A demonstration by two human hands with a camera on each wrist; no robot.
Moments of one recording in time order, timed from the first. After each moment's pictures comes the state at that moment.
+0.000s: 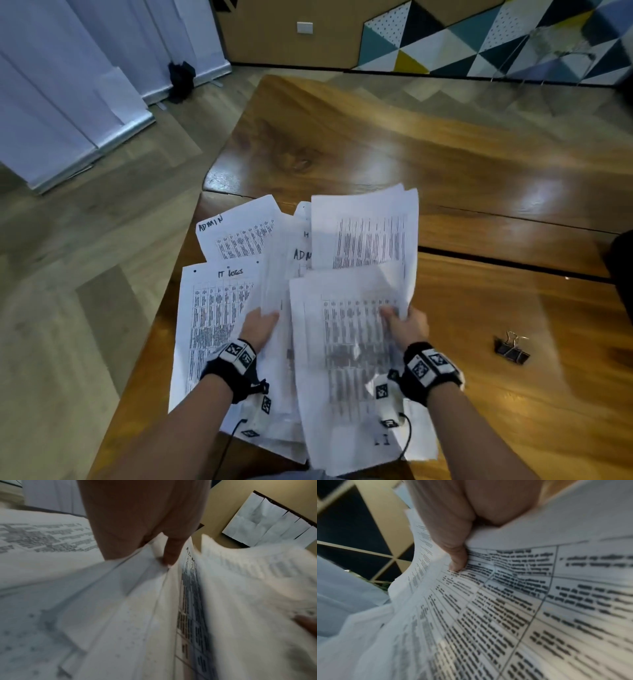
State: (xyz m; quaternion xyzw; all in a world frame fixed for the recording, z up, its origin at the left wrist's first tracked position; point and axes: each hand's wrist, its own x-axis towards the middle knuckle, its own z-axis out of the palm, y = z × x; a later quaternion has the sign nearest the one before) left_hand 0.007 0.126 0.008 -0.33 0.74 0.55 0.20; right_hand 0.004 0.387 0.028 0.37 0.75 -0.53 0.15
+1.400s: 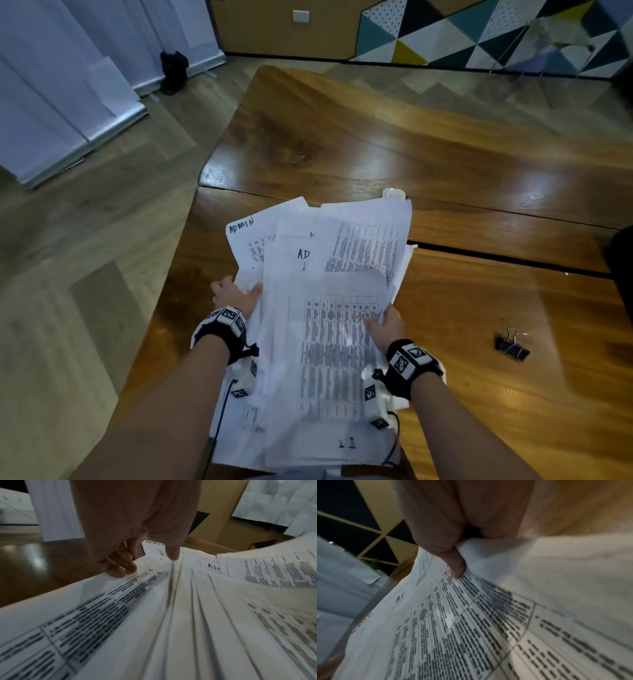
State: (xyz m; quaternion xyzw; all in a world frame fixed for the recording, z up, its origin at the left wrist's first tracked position) left_hand -0.040 0.084 -0.006 -0.36 0.86 0.32 0.17; right_hand 0.005 0.358 0.016 0.31 0.76 -0.52 0.24
